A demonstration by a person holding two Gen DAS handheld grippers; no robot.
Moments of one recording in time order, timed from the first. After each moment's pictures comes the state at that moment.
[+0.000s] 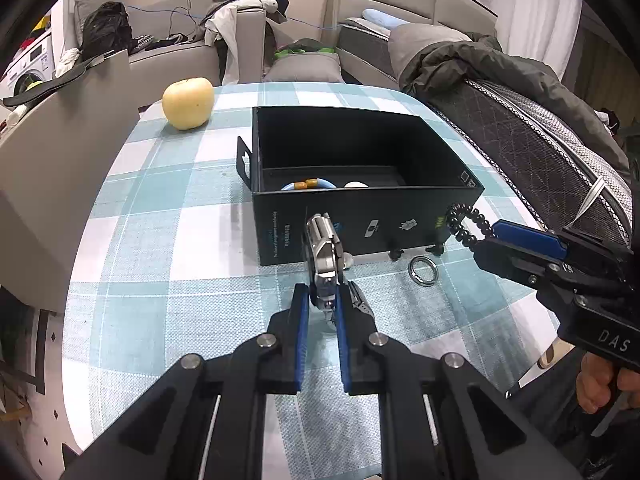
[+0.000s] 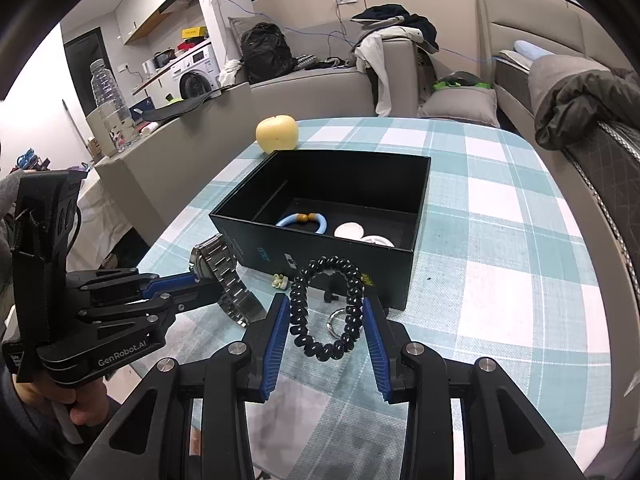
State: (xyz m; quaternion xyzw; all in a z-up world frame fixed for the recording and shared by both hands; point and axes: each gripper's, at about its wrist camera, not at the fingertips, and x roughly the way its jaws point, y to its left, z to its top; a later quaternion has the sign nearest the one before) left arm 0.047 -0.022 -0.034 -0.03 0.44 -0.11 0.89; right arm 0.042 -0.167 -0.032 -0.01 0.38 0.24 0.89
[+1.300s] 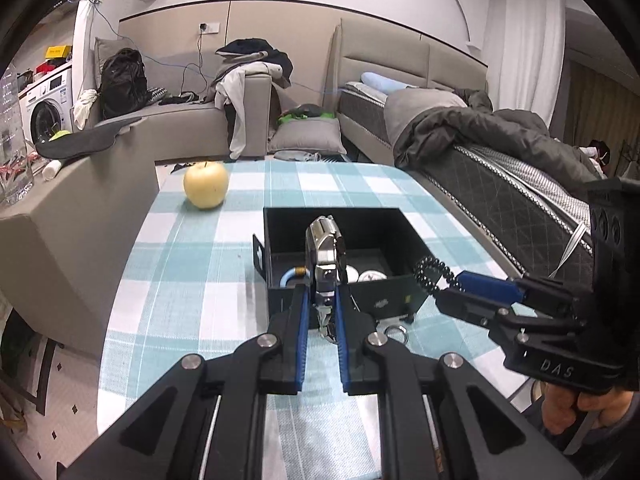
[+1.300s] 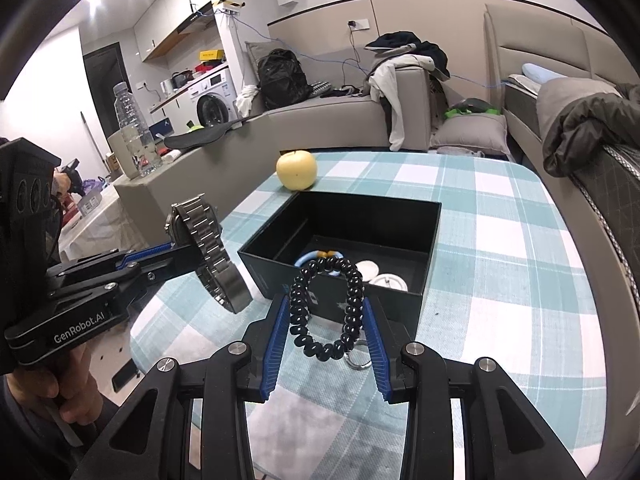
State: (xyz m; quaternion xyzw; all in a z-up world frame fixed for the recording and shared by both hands) left arm 0.029 -0.014 0.023 -0.04 0.32 -0.11 0.94; right arm 0.039 -0.169 -0.007 0.00 0.33 0.27 0.90
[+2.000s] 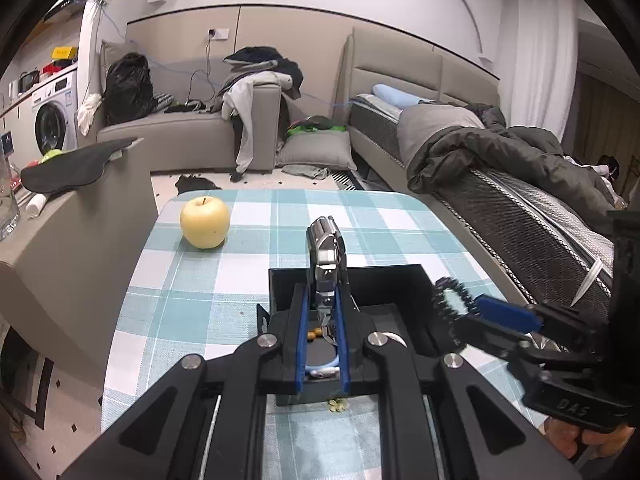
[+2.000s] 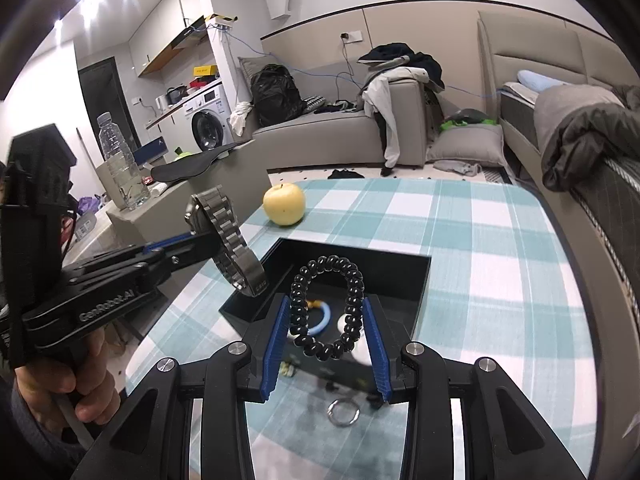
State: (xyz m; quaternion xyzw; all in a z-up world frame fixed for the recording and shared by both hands) left arm 0.088 -0.009 0.033 -0.05 0.32 -0.09 0.94; right arm 0.081 -0.170 0.015 0.01 0.32 0.27 0.91
